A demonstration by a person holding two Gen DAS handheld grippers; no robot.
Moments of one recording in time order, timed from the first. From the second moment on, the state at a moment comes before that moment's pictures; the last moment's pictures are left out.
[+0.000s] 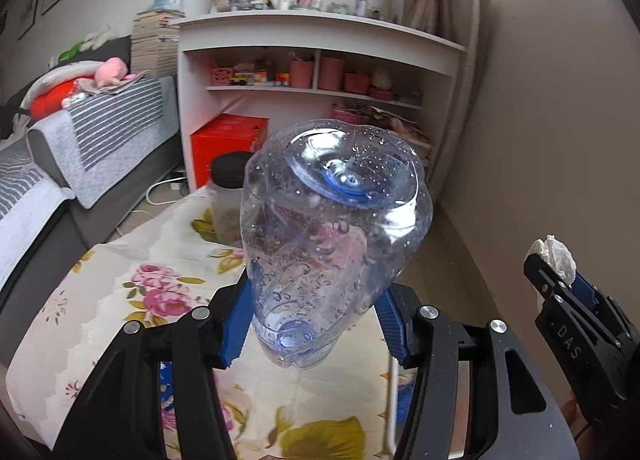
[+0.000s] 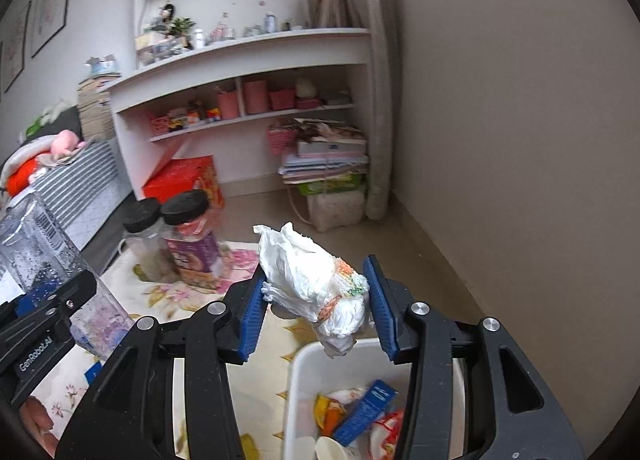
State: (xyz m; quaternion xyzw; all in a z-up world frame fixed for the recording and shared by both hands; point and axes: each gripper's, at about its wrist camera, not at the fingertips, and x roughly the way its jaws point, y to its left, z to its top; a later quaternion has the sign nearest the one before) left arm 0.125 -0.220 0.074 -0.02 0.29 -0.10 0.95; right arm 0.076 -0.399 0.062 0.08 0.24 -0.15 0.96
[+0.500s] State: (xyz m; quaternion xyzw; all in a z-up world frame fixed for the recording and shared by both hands) left arm 0.113 -0.299 0.069 0.01 0.30 -0.16 0.94; right arm 0.041 -0.474 0.055 0.13 0.24 -0.25 0.93
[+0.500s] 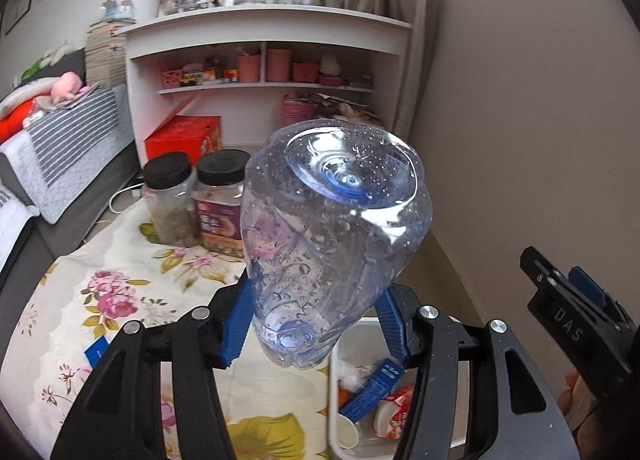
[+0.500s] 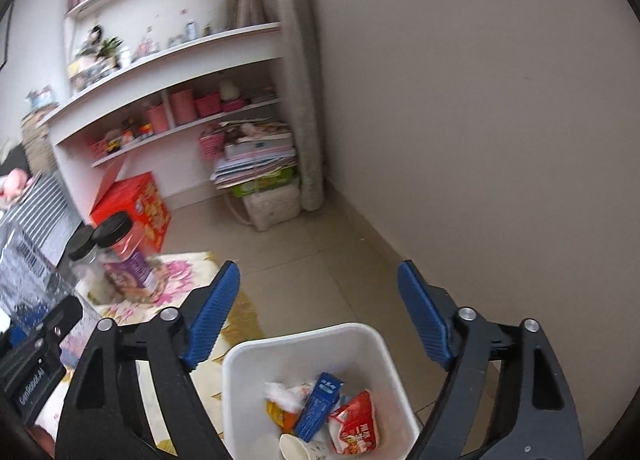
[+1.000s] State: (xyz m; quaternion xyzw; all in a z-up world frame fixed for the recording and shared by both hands) left arm 0.108 -0.359 0.058 0.03 0.33 -0.21 0.92; right arm 0.008 -0.531 0.056 0.17 0.22 -0.34 0.90
